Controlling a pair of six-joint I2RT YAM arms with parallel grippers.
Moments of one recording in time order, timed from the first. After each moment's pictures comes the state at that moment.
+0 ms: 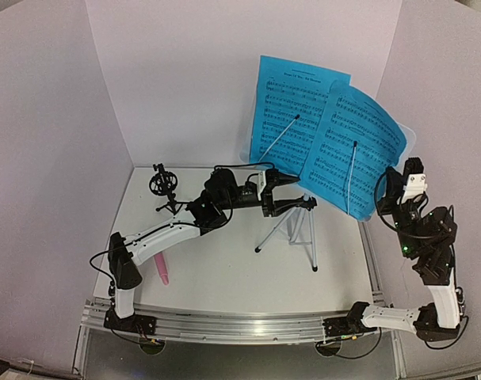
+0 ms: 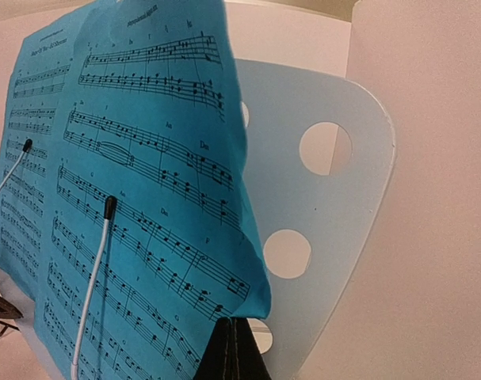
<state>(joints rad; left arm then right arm) -1.01 1.98 1.95 0.30 0.57 0.13 0.88 0.92 1.63 -0.51 0.84 -0.30</state>
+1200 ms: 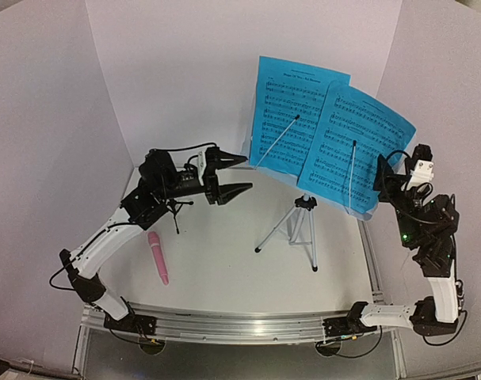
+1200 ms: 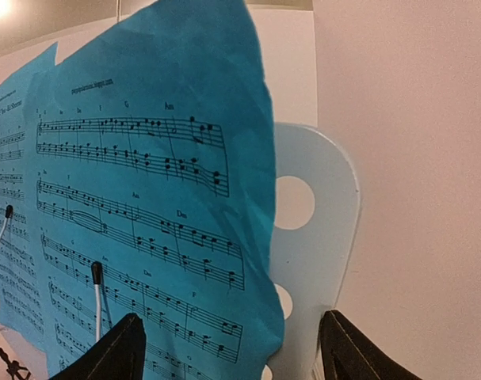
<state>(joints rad) -0.88 1.58 1.84 -0.07 0.58 0.19 0.88 1.03 1.80 -0.53 0.93 -0.16</state>
